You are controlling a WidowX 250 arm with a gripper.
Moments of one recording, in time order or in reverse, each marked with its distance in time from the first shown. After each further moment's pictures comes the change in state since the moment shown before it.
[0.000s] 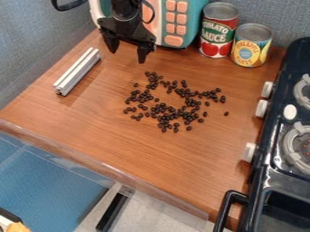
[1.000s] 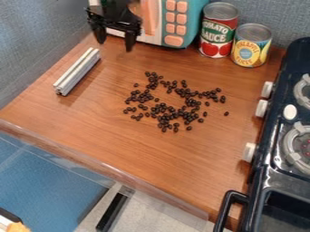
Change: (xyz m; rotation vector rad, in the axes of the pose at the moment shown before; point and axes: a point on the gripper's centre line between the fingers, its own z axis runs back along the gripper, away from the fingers) arm 0.009 0.037 -0.008 -0.054 0.246 0.057
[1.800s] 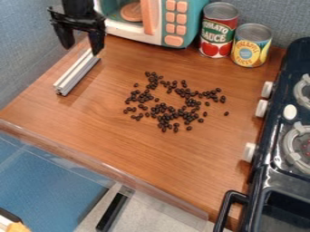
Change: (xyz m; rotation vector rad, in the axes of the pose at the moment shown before) arm -0.051 0.034 0.020 -0.095 0.101 -0.047
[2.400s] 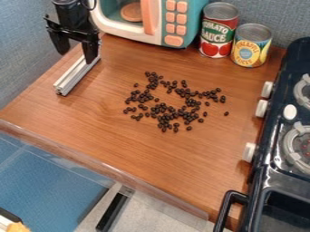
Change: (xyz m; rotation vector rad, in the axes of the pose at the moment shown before) arm 0.002 0.014 -0.012 0.071 -0.064 -0.053
